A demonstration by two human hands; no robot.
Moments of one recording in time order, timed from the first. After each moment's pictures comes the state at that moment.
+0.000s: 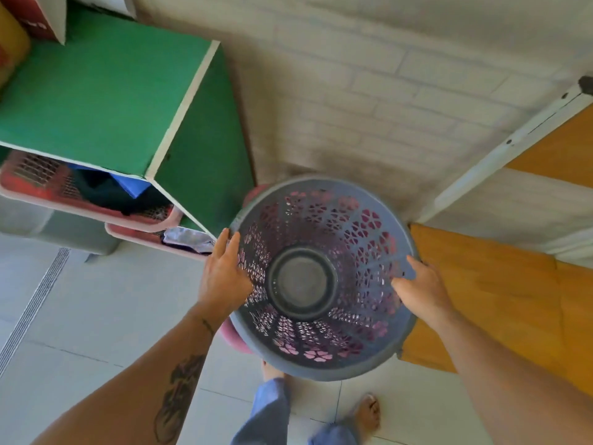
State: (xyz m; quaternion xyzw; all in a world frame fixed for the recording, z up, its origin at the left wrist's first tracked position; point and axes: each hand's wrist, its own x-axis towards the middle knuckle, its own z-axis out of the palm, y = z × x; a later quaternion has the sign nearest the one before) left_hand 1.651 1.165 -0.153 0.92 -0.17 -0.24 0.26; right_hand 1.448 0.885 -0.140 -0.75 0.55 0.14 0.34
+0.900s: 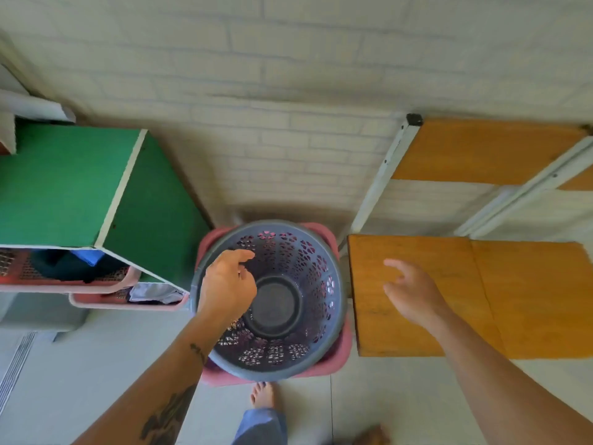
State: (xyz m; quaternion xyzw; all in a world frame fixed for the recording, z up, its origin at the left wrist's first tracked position) left_hand 1.614 1.077 -0.049 0.89 -0.23 -0.21 0.34; right_hand 1.371 0.858 -0.027 -0.76 0.52 0.03 0.38
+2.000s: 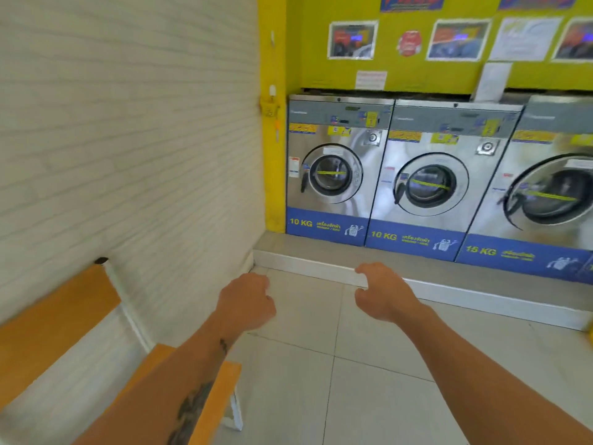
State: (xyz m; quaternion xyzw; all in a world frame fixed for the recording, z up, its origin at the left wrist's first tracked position) left_hand 0.819 0.619 0.186 0.45 -0.88 -0.13 0.09; right_hand 0.599 0.772 0.212 -0.47 0.86 -0.19 0.09
